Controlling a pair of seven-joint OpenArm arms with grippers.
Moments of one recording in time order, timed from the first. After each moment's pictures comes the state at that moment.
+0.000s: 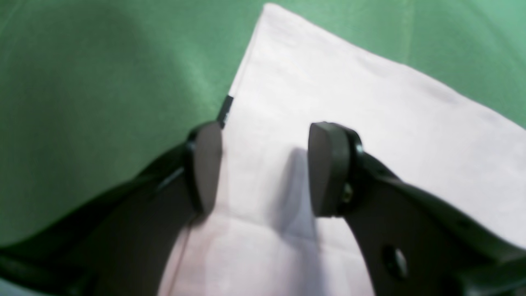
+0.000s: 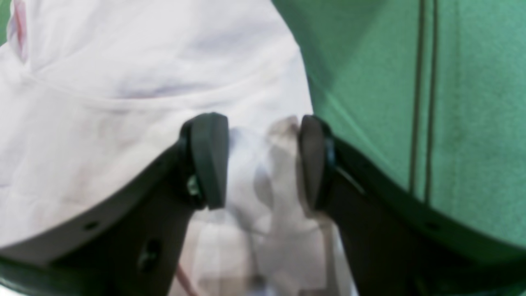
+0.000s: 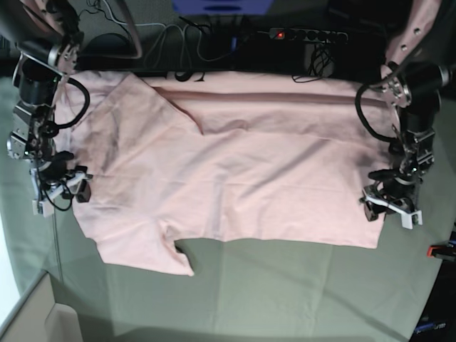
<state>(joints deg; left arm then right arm) -26.5 -17.8 -24.9 19.6 -0.4 -24.9 -3.4 14.5 15.4 30.2 41.7 -0.1 35.6 -15.1</state>
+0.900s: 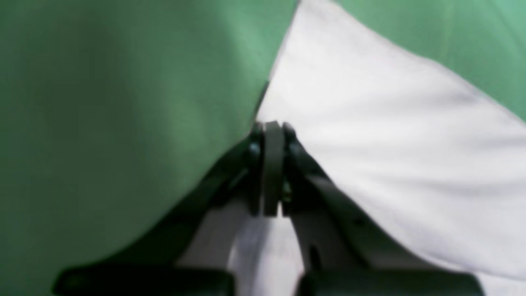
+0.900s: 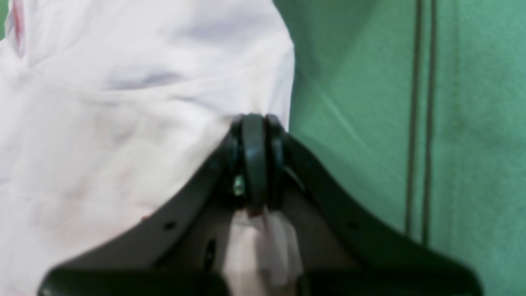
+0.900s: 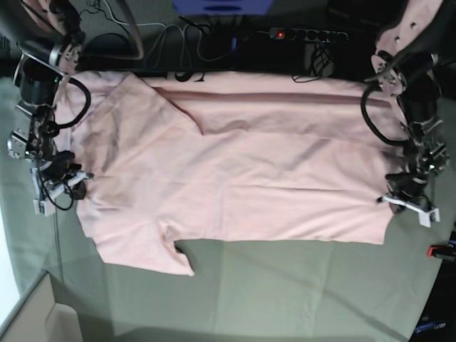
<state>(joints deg) -21.8 -15.3 -36.6 37.9 0.7 -25.4 12.5 15.2 15.0 31.1 41.9 -0.6 38.2 -16.3</state>
